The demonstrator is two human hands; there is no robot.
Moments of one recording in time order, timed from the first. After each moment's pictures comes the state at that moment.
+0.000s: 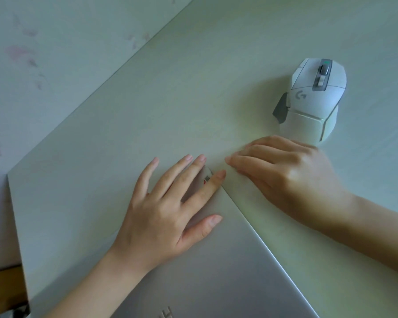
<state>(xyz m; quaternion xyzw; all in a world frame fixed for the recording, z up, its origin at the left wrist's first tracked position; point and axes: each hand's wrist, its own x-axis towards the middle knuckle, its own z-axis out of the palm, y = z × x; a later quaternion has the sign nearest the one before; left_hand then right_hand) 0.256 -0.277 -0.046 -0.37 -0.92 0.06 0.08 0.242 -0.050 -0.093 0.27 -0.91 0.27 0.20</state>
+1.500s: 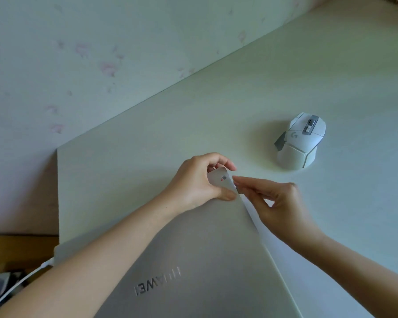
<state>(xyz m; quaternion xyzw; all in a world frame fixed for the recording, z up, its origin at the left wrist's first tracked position) 0.240 -0.246 -0.007 -0.06 -0.91 -0.38 -0.17 0.290 -0.068 -0.054 0.10 -0.82 0.57 0.02</state>
